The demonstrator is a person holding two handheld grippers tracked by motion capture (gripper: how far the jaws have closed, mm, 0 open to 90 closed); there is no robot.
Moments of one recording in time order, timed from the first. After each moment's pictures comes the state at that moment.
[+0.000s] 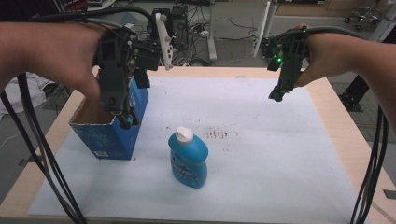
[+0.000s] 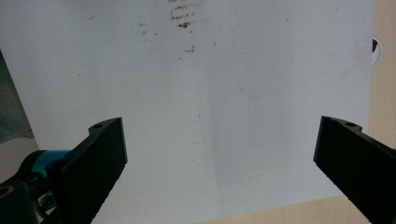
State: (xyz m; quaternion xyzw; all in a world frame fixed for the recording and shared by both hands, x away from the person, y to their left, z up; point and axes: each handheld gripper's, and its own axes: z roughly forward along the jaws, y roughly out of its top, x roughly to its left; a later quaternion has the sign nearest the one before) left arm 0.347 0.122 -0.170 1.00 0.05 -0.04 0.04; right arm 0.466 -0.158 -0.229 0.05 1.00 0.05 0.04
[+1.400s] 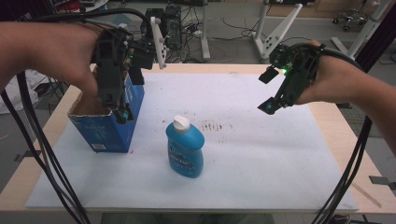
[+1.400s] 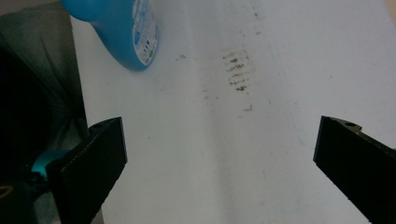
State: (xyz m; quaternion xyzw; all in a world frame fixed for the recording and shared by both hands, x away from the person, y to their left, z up) left arm 0.335 0.128 -0.180 1.00 0.04 -0.02 0.04; right arm 0.394 -0.183 -0.235 0.09 0.97 0.24 0.02
